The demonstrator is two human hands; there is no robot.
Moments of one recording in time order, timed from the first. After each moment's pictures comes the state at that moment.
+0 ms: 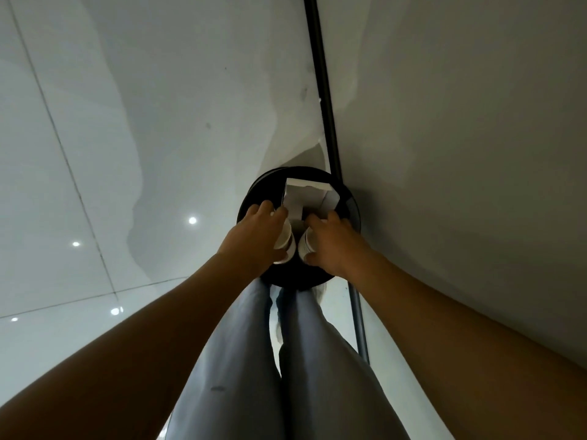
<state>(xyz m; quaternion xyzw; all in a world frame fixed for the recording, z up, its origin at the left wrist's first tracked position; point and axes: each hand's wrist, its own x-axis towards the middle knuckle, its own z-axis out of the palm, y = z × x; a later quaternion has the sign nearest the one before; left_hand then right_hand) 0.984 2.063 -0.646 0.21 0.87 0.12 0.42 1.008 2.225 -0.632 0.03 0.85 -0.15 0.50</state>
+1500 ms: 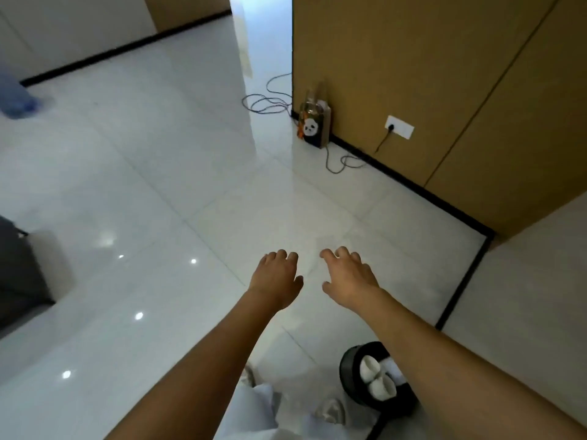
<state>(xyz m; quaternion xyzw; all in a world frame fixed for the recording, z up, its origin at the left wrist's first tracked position) 1.207 1.830 -0.052 -0.31 0.93 0.15 0.11 1.087 1.930 -0.043 -0.45 0.86 0.01 0.23</state>
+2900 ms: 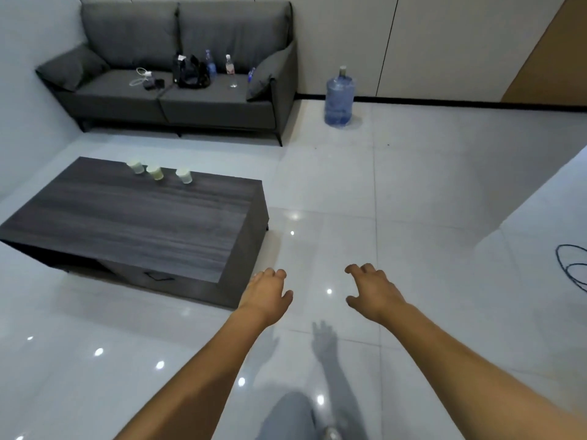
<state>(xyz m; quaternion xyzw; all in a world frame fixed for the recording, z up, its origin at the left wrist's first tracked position) 1.614 1.093 -0.033 -0.74 0.64 0.21 0.02 1.396 1.036 -0.033 -0.78 0.57 0.08 0.24</state>
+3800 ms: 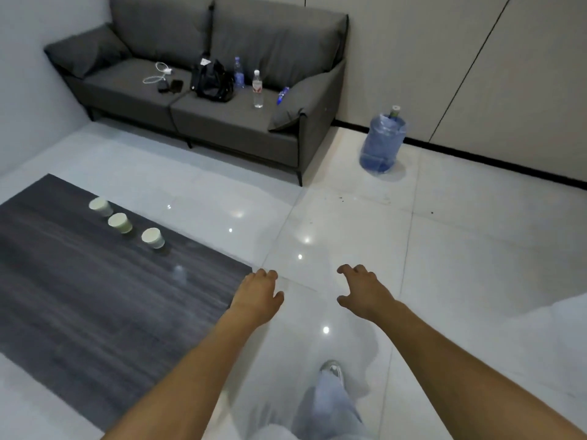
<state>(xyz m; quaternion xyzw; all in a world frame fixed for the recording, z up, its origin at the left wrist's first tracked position) 1.744 0.542 -0.061 -0.80 0.54 0.26 -0.02 1.545 0.434 -0.050 -0.82 0.50 0.13 0.25</state>
